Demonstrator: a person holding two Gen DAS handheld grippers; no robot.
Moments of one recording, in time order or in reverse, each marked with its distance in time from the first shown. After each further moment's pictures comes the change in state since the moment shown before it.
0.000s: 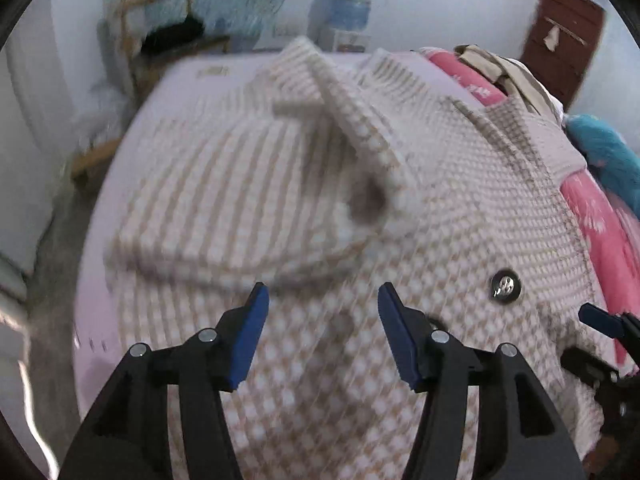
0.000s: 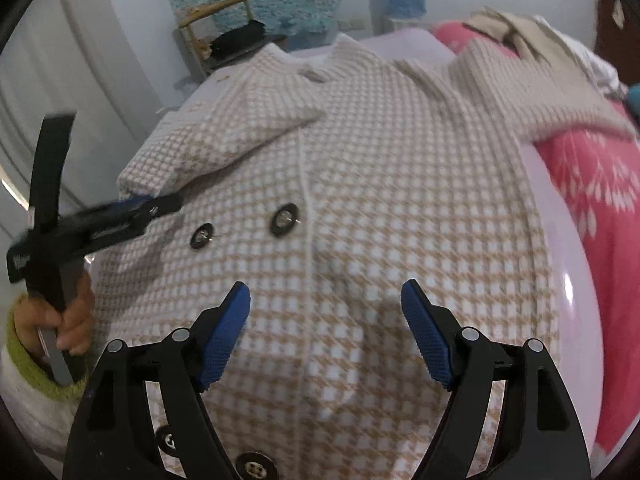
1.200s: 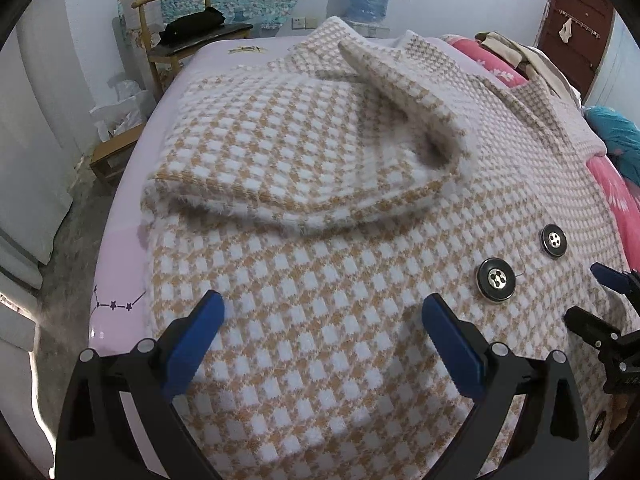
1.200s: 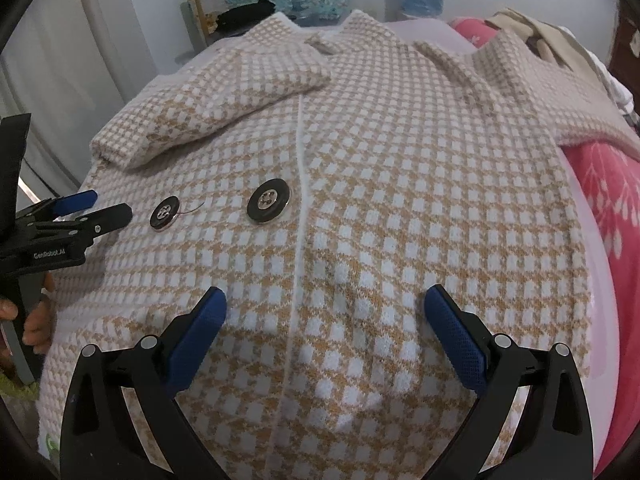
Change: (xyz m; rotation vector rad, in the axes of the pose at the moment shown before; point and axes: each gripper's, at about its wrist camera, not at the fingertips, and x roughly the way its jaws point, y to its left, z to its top) left arm 0.008 0.007 -0.024 0.027 0.019 0.095; right arm 0.032 0.007 -0.015 -0.115 0.033 -0.053
